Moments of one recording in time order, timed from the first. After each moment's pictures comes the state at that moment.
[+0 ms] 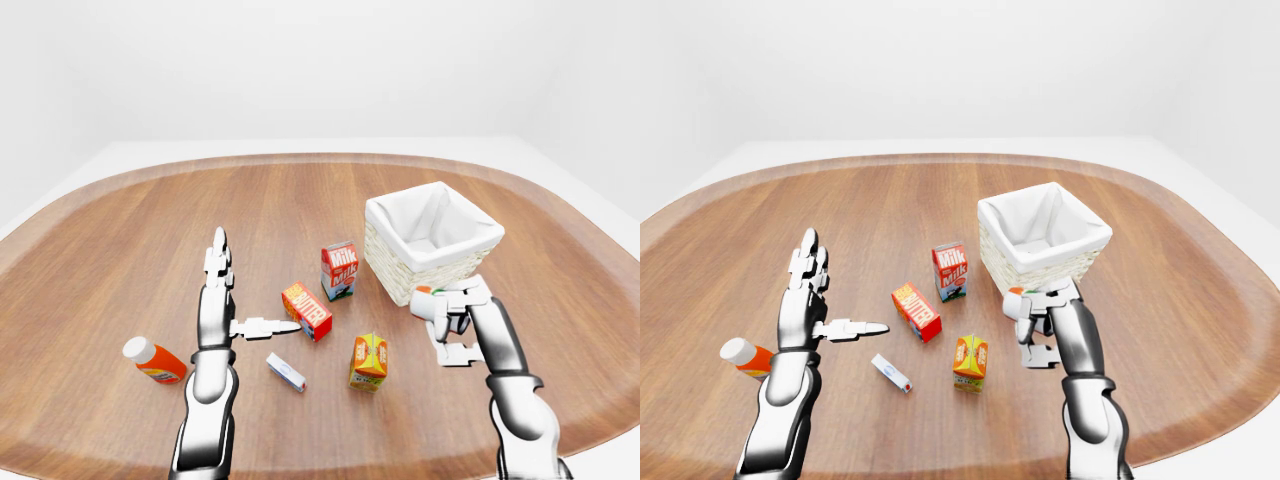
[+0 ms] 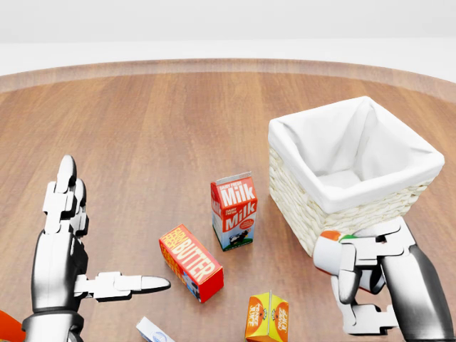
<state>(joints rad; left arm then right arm) 0.05 0.01 0.03 -0.19 0.14 -0.09 0.05 0.27 -0.01 -0.18 -0.46 -0.56 -0.09 0.16</state>
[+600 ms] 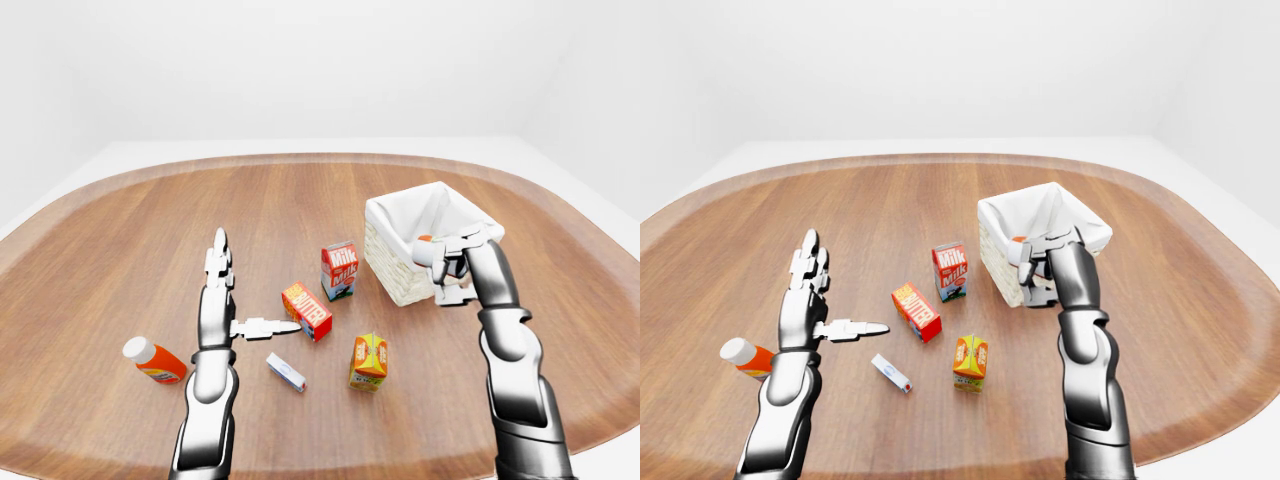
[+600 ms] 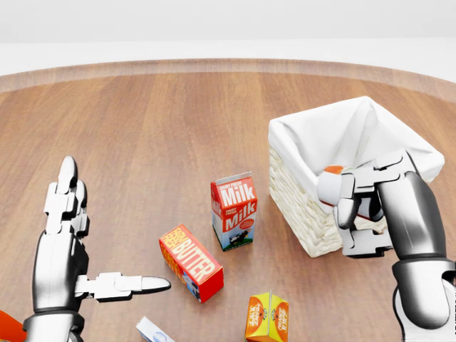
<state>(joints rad) 0.05 0.01 0.03 -0.18 0.14 -0.09 0.05 -0.09 -0.14 -0.18 -0.27 -0.58 0.00 0.10</state>
